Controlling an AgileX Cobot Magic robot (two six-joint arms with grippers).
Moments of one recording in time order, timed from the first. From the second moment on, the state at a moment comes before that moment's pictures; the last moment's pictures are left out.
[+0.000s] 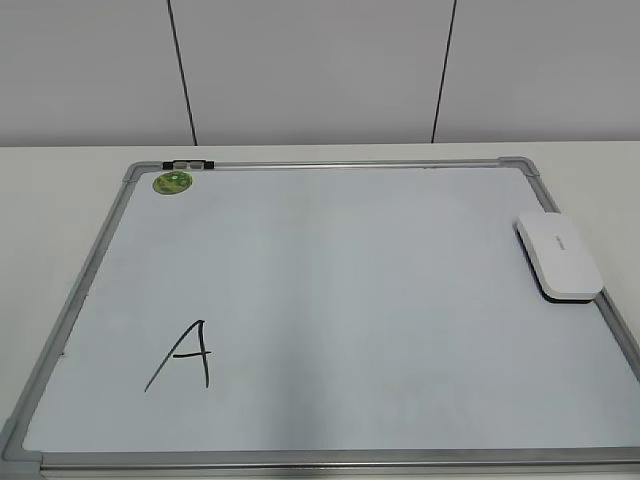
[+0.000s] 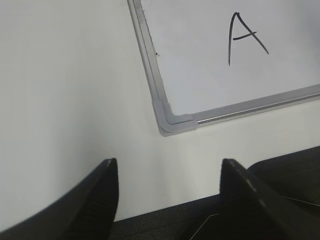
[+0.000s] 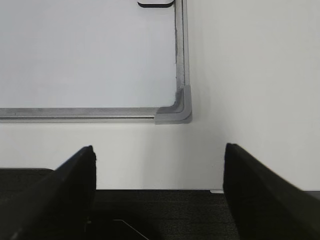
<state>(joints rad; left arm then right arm) -0.09 0.36 -0.51 -0.11 1.09 0.12 -0.01 0.26 -0.49 0.03 1.14 -0.03</state>
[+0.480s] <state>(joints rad) -0.09 0.32 -0.51 -0.11 1.09 0.11 -0.01 0.26 -0.49 0.03 1.14 -0.03</state>
